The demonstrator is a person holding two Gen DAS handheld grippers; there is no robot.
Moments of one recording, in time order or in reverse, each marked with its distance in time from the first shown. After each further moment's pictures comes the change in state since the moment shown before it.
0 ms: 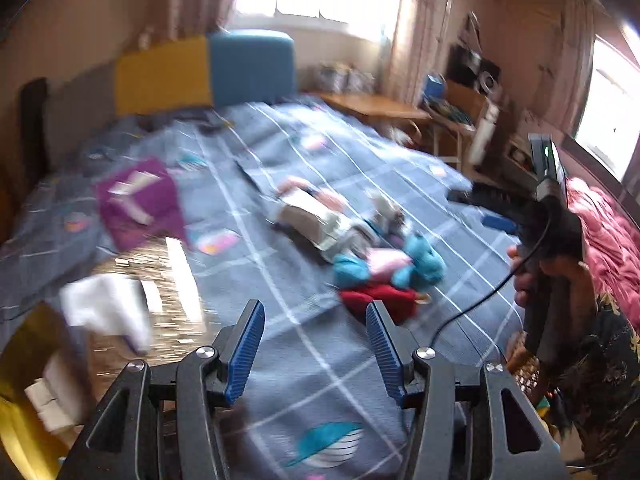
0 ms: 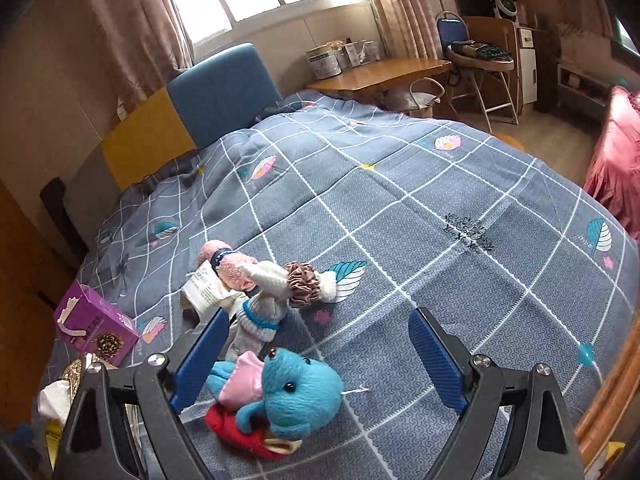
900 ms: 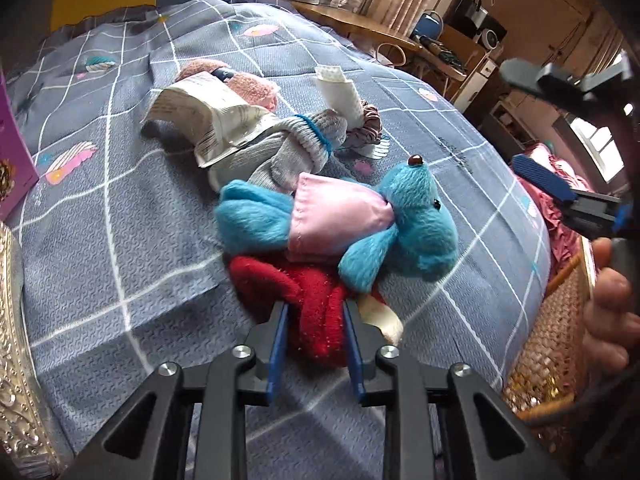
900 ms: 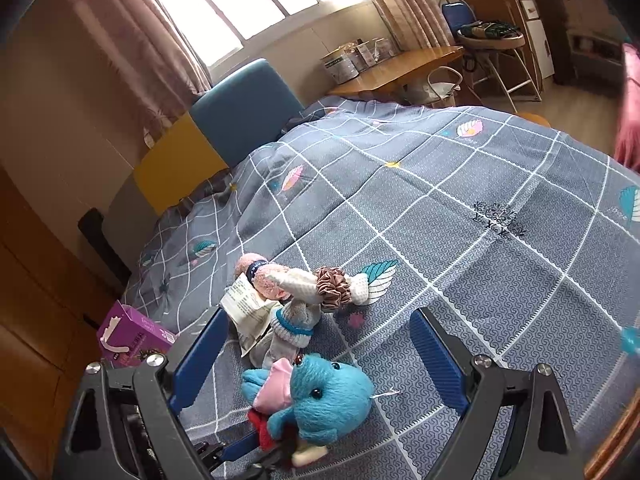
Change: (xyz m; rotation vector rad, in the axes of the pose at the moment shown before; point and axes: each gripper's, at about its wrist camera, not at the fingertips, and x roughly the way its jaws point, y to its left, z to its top) left arm 0.153 -0.045 -0.012 -0.094 0.256 -0.164; right arm 0.004 -0.010 -0.001 0.067 -0.004 0.158
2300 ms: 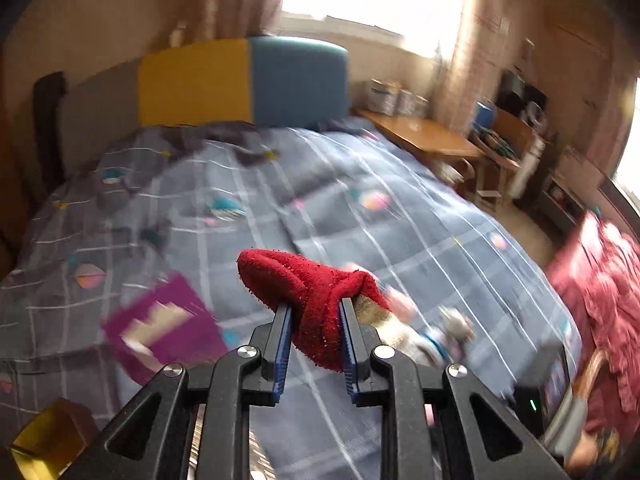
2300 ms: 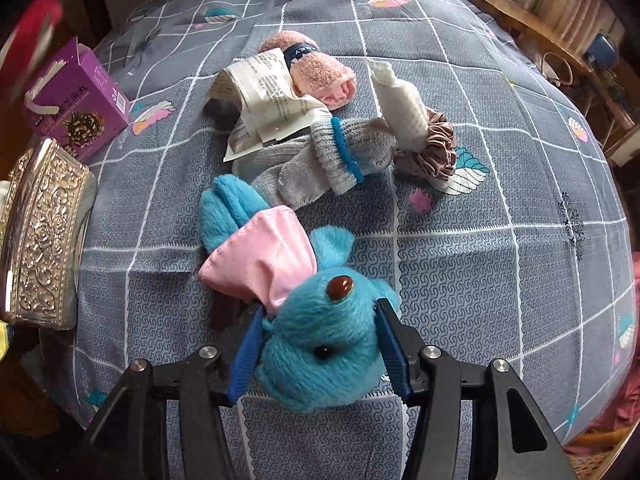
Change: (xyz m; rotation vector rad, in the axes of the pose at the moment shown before) left arm -0.176 0.100 0.142 -0.065 -0.335 0.287; right arm 0.115 0.060 -0.061 -0.525 0.580 -0.223
